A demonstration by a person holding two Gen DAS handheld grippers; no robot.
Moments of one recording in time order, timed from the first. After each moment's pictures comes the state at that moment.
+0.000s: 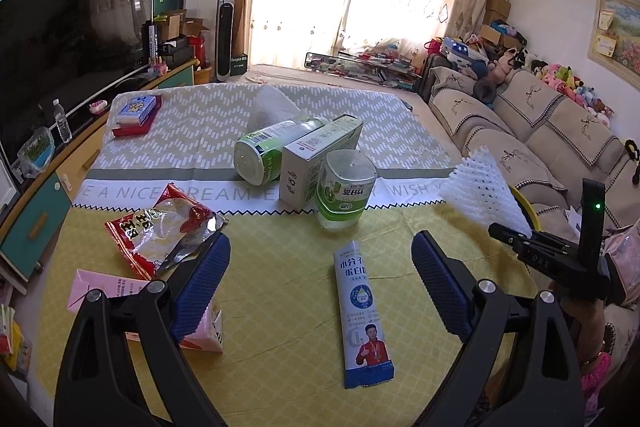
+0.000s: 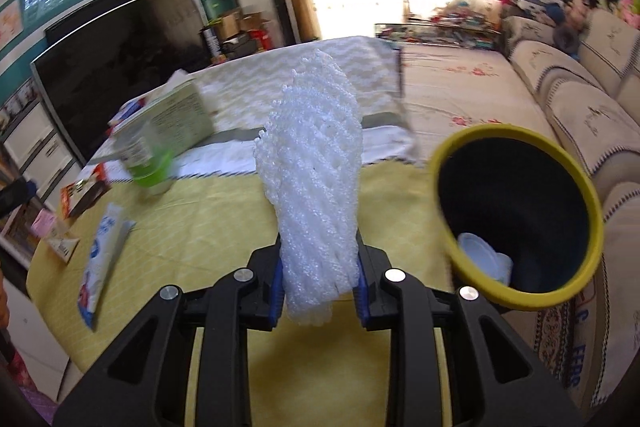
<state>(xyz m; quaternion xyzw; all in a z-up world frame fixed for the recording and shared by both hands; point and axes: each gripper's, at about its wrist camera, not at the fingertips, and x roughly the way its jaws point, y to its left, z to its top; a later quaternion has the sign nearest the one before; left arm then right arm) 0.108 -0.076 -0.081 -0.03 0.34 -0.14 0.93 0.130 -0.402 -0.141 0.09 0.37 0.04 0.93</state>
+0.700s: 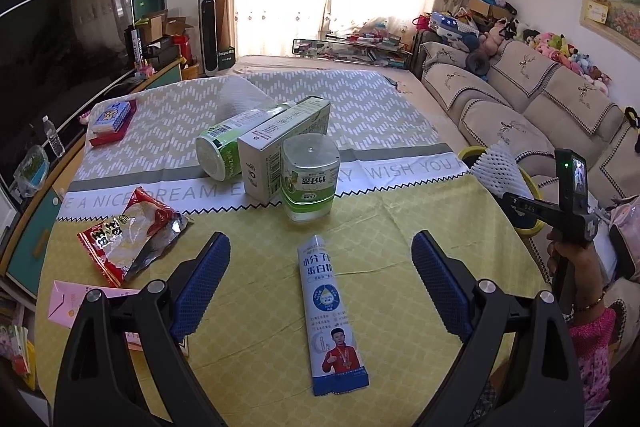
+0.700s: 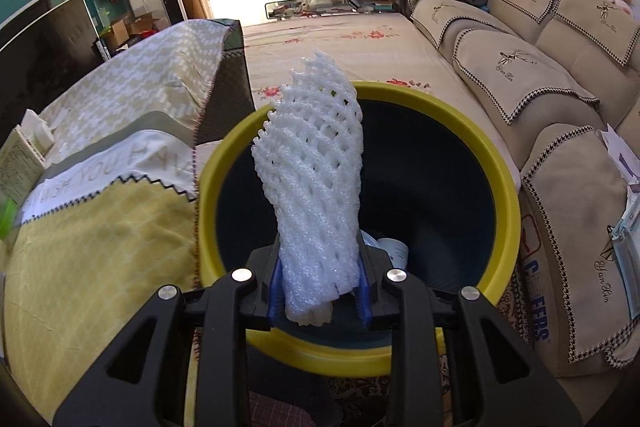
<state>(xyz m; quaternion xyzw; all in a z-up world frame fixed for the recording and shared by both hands) 0.117 -0.120 -0.089 0.02 0.36 -0.16 0.92 0.169 -0.525 -0.193 0.11 0.42 -0.12 0.89</state>
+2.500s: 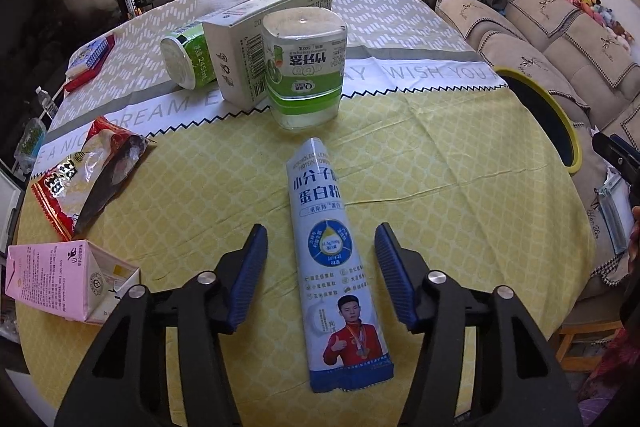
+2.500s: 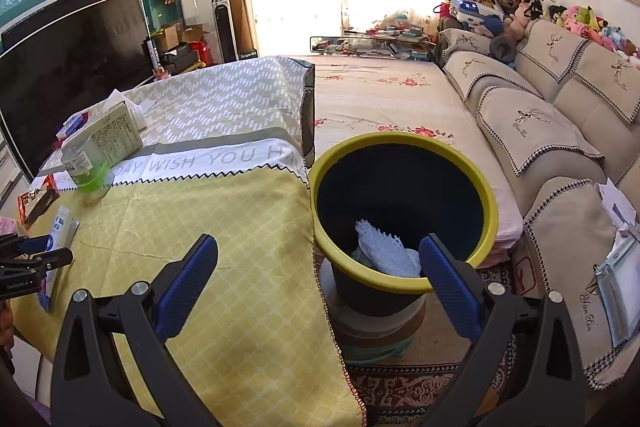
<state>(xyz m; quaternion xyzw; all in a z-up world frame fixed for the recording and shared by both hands) 0.143 -0.142 -0.162 0.06 0.48 -0.13 0.86 0.092 -0.445 -0.118 0.05 0.36 -0.07 0.93</state>
